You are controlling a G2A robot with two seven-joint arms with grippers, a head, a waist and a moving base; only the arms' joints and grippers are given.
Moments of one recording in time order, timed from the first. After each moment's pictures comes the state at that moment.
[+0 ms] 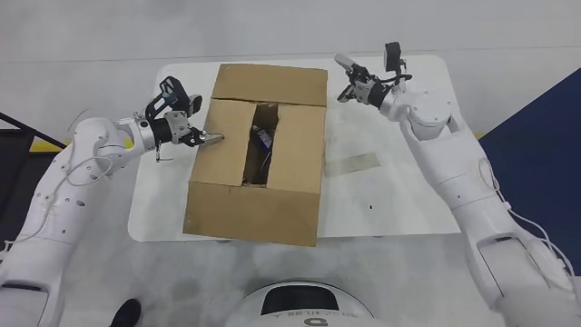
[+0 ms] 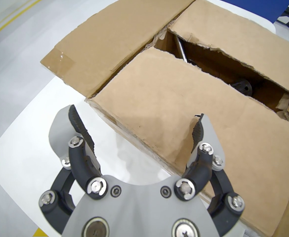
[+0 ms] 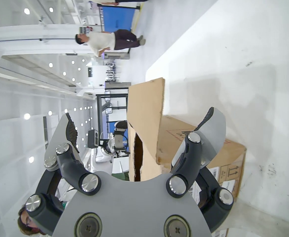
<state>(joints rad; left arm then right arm) 1.03 -0.86 -1.13 -1.28 0.96 -0.89 -0.17 -0.82 -1.19 1.05 -1.08 0.34 0.06 0.64</state>
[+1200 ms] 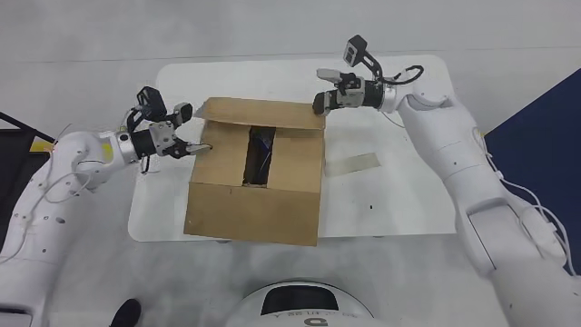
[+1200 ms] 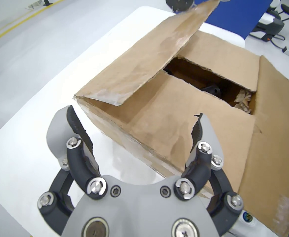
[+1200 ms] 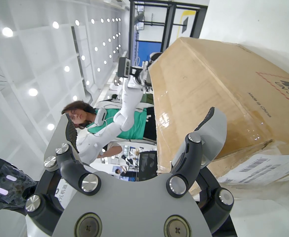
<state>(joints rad) 1.21 -0.79 -1.28 -1.37 0.88 -1.01 -0.05 -0.61 -1.28 0.95 -0.78 0.57 -0.20 1.31</state>
